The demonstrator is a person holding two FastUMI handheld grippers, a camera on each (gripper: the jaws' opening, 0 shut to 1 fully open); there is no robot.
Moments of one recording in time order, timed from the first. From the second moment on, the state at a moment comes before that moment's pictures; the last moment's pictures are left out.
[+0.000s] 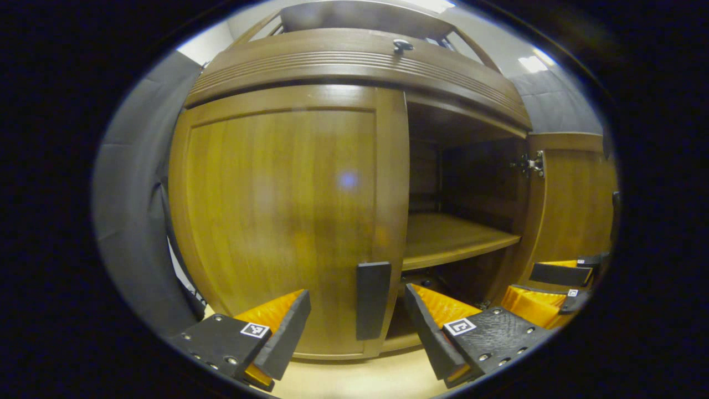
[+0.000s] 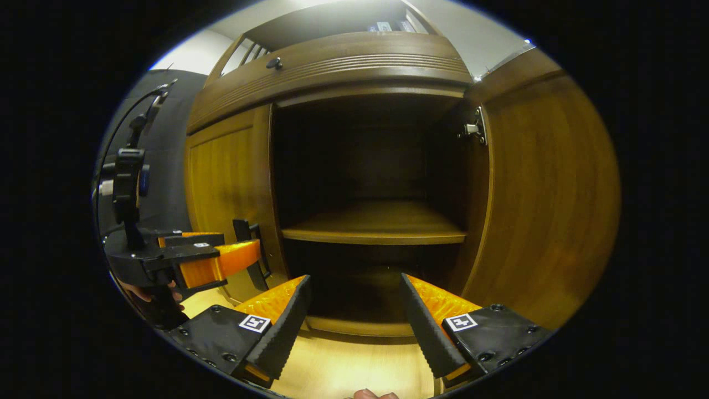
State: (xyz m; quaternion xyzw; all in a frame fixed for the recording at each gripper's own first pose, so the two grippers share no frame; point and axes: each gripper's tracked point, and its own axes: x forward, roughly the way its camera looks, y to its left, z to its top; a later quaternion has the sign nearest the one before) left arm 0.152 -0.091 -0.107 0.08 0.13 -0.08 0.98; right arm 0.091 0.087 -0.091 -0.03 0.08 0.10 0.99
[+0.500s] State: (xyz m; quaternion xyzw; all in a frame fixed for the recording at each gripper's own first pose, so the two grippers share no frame) left arm 0.173 -0.106 -0.129 0.06 0.15 -0.08 0.98; right arm 0.105 0.077 -0.090 -0.01 0.09 0.10 0.99
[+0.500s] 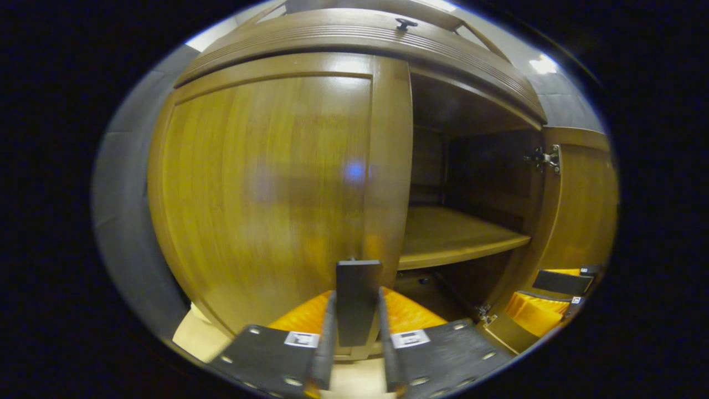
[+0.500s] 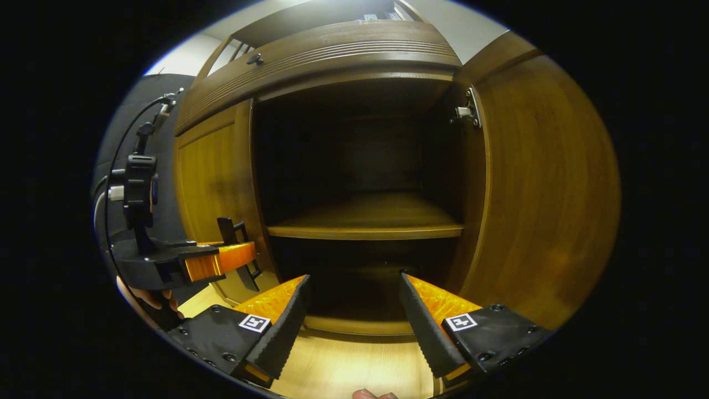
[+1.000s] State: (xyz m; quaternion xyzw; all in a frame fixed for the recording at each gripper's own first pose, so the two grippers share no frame) left arm 0.168 -0.109 -0.128 0.06 0.15 -0.08 0.98; right arm 0.105 0.084 -0.090 -0.01 0.09 0.11 0.99
